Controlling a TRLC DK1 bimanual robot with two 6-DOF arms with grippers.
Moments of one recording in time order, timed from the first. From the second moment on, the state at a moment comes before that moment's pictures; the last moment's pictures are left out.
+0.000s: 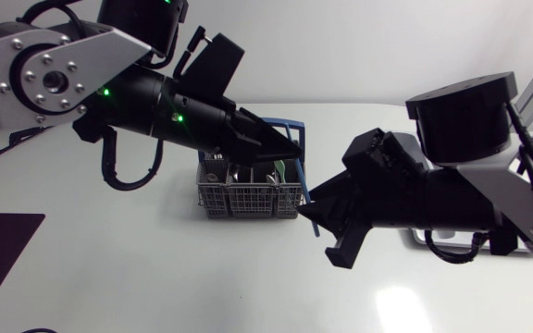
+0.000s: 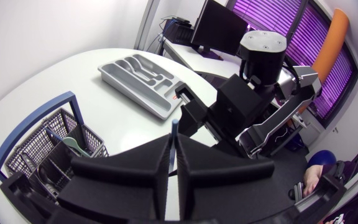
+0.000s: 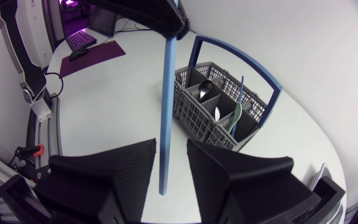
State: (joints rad) left arm -0.62 1.47 1.24 -0.43 0.70 0.08; right arm 0.63 1.11 0.75 -0.31 -0.26 -0.25
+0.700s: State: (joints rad) left arm -0.53 1.47 1.29 -0.40 0.64 0.10; right arm 0.62 1.12 0.72 -0.41 -0.28 -0.24
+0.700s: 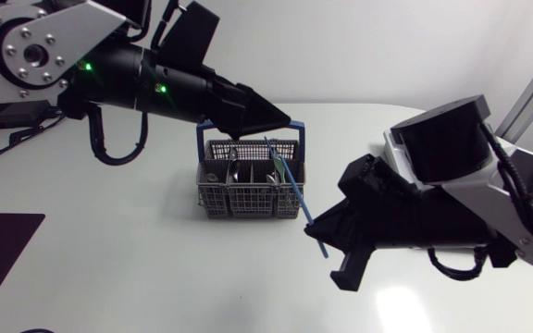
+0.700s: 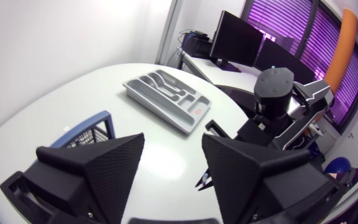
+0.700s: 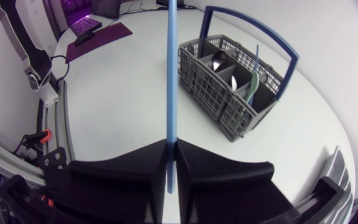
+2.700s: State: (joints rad) left arm -0.66 1.83 1.40 -0.48 0.06 1.37; right arm -0.30 1.70 0.90 -0.29 -0.23 -0.28
